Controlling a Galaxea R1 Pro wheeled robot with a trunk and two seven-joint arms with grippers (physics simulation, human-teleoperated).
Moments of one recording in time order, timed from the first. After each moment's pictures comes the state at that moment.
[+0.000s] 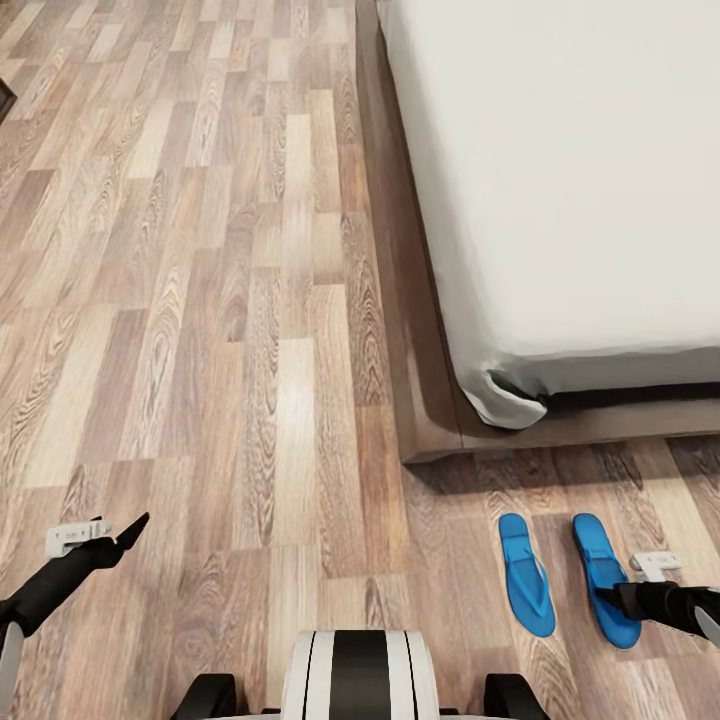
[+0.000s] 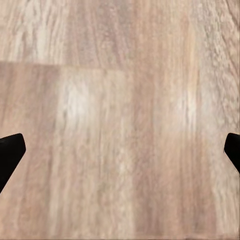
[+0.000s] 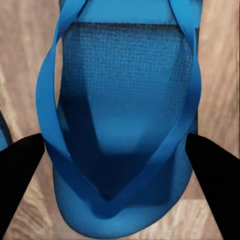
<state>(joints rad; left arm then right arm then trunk) -0.34 0.19 0.68 -1.11 0.00 0.08 -0.75 -0.49 -0.67 0.36 -0.70 -0.52 0.39 0.32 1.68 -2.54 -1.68</state>
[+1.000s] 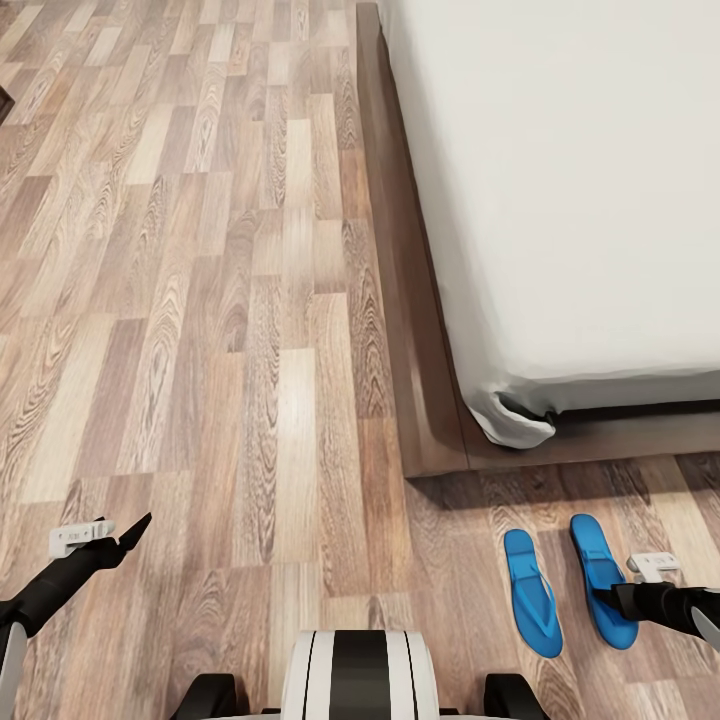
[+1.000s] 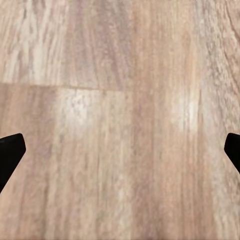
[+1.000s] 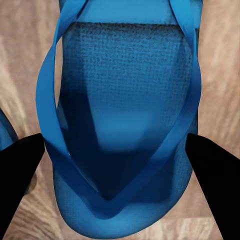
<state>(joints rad) -0.34 0.18 0.68 -1.11 0.00 0.08 -0.75 -0.49 -0.66 0.36 -0.70 -0.52 0.39 0.32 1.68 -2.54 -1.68</state>
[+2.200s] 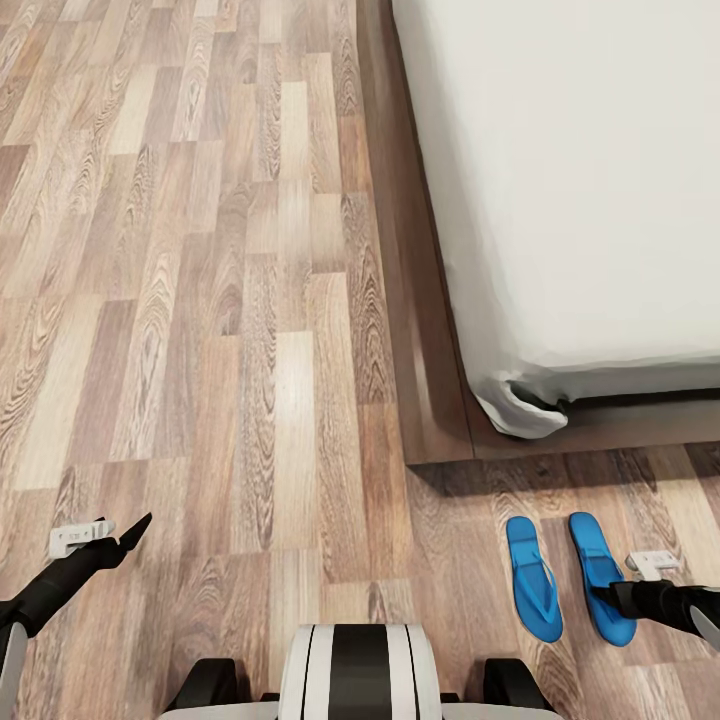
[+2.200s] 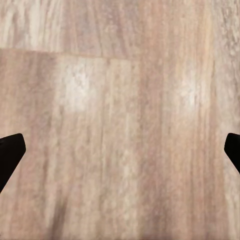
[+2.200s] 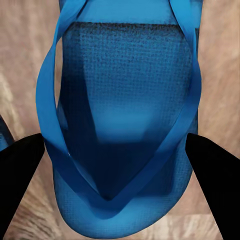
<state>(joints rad) -0.34 0.18 0.68 -1.11 0.00 0.08 -0.75 -0.49 -0.66 0.36 -0.71 -0.52 0.38 0.32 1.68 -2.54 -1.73</state>
